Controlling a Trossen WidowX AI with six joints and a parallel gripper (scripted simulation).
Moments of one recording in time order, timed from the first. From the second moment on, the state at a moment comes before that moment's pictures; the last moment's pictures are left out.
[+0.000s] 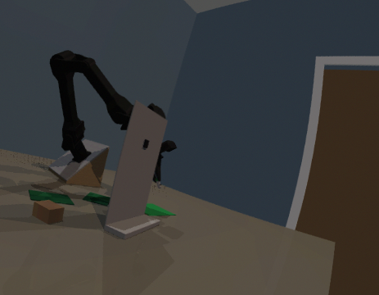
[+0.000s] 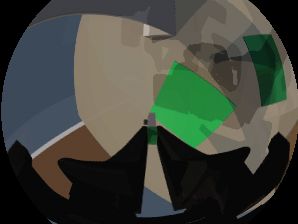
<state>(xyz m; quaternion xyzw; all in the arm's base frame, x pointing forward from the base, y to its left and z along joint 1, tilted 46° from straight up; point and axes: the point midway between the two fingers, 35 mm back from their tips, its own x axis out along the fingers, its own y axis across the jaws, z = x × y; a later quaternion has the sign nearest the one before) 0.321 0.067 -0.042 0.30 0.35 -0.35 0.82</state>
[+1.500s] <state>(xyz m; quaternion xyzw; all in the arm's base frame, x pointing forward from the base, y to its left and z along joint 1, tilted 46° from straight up) 0.313 0.043 -0.096 0.27 0.30 -0.38 0.83</state>
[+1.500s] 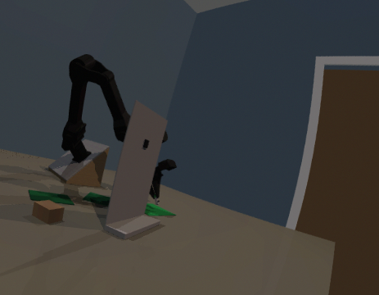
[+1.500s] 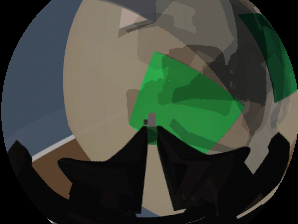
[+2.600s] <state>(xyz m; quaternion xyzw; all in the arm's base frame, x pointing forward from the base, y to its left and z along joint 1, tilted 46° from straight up) 0.311 0.025 -0.109 0.27 0.30 -0.38 0.83</state>
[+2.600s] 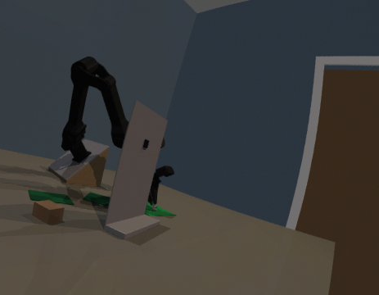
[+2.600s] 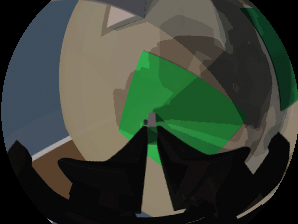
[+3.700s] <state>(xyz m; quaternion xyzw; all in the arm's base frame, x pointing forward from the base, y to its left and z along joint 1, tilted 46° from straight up) 0.301 0.037 -0.099 0.26 0.31 -0.38 0.83</state>
